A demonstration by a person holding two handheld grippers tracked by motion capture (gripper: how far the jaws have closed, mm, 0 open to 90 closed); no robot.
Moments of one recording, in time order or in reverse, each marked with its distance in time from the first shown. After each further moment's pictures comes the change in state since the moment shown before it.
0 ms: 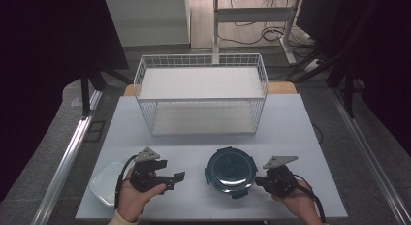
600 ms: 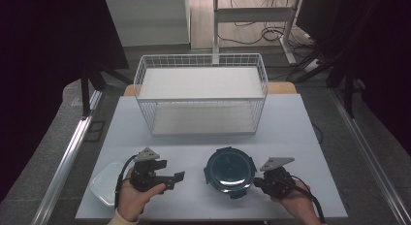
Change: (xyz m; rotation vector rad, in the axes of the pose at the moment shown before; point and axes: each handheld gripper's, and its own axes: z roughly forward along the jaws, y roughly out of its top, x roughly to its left) left arm 0.002 -0.001 0.001 0.000 -0.003 -0.005; right arm 0.007 0.002 0.001 0.009 -0.008 -0.043
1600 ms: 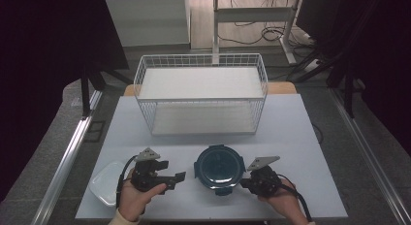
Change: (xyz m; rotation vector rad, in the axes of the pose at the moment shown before) left arm -0.001 0.000 0.002 0.001 -0.023 -0.014; right arm 0.015 0.016 0.025 -0.003 0.081 -0.013
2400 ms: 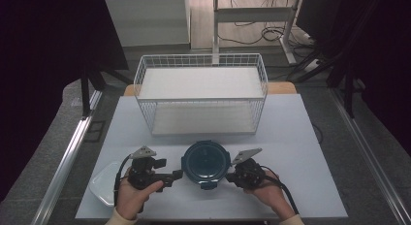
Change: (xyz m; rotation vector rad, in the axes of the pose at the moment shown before) left arm 0.005 0.003 -0.005 -0.020 -0.017 -0.026; right arm 0.009 0.034 0.025 0.000 0.058 -0.063
